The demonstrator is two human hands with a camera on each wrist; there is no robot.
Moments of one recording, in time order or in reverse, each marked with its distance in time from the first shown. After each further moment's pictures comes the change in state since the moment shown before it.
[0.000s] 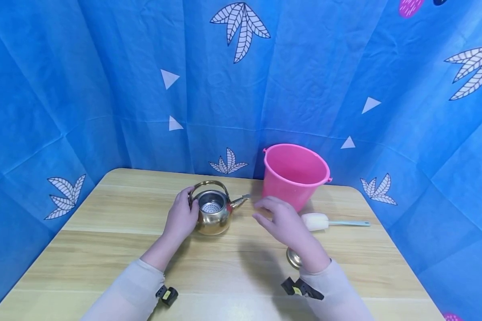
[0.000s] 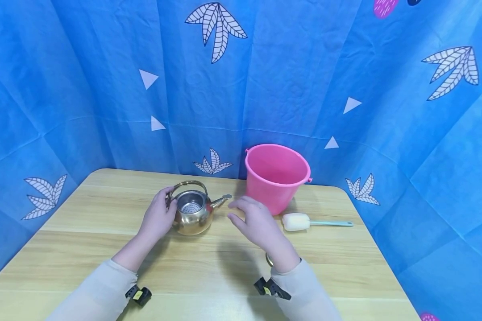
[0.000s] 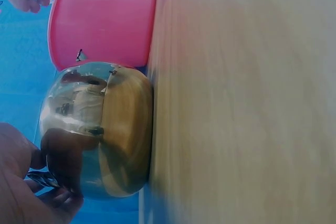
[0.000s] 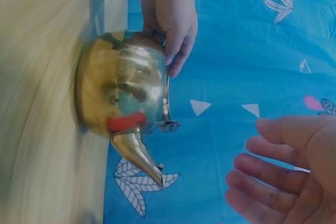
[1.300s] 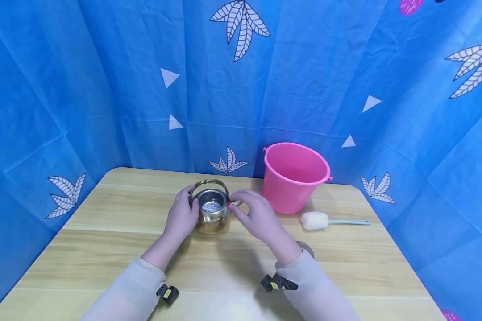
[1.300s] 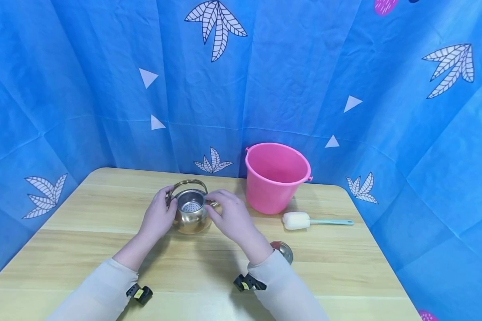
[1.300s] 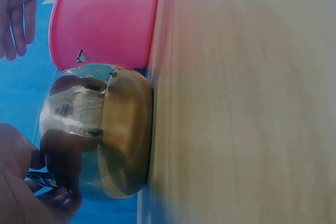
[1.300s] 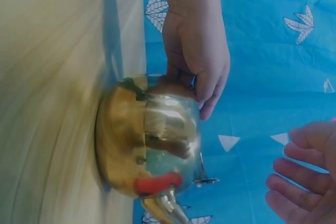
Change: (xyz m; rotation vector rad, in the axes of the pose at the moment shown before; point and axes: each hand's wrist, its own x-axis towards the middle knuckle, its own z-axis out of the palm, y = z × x) left_hand 0.000 0.000 0.000 0.008 0.012 0.017; right_hand 0.030 -0.023 0.043 0.067 0.108 -0.097
